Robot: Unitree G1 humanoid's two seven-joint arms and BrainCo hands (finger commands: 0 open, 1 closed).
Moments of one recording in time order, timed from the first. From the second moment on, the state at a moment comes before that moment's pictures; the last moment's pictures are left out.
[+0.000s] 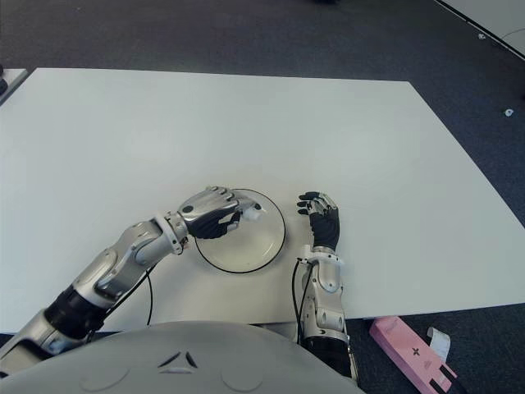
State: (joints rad) left arm 0.00 0.40 -0.51 -0.22 0.74 -0.23 -0.26; right arm 0.27 0.05 -0.09 0.04 0.17 -0.12 -0.10
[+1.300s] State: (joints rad) left arm 0.15 0.49 -0.35 -0.51 0.40 -0.17 -0.49; right arm 0.26 0.05 -0.09 0.04 0.17 -0.12 -0.10
